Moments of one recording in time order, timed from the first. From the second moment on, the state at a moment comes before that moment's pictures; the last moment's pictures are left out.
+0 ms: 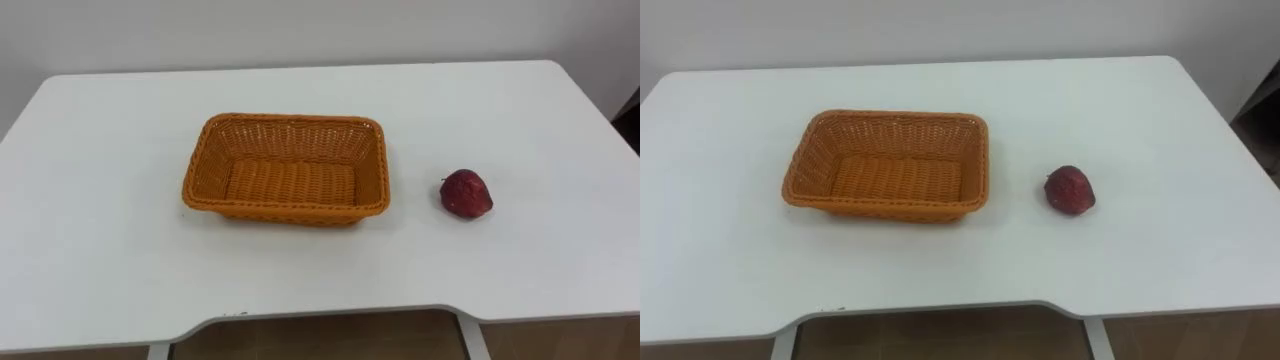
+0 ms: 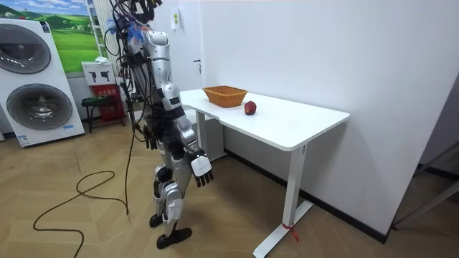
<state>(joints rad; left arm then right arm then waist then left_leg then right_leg) 0.23 0.19 0.06 1.17 0.32 0.15 -0.01 0.12 -0.26 0.09 1.25 0.19 0.00 0.14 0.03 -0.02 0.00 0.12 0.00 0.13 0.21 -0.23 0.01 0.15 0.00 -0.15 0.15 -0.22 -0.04</state>
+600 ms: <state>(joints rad) 0.26 0.18 0.14 1.16 0.32 0.09 0.06 0.13 -0.23 -0.16 1.25 0.67 0.01 0.02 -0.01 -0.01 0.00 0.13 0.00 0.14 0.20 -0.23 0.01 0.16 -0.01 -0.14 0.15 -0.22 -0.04</state>
